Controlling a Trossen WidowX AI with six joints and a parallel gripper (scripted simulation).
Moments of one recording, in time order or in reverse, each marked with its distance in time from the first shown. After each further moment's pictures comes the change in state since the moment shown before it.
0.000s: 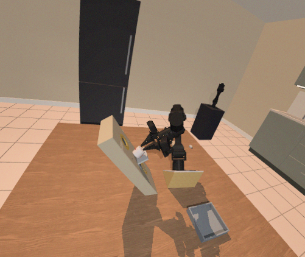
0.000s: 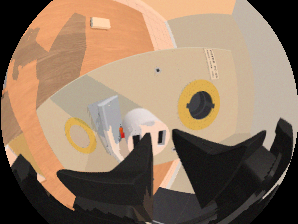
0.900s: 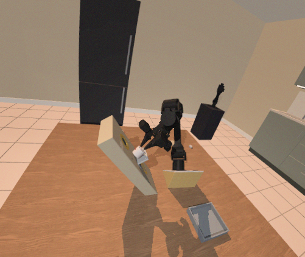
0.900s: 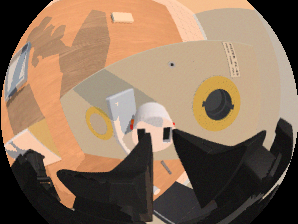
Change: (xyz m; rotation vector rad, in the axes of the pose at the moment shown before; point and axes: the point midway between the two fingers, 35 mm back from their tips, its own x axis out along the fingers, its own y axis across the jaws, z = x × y) arm 0.001 -0.008 -0.001 0.017 0.055 0.322
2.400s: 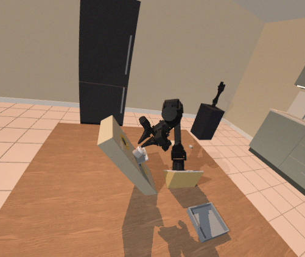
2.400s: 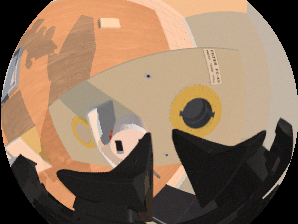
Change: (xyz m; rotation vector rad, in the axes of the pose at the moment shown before) arm -0.006 -0.021 0.010 -0.013 -0.032 -0.124
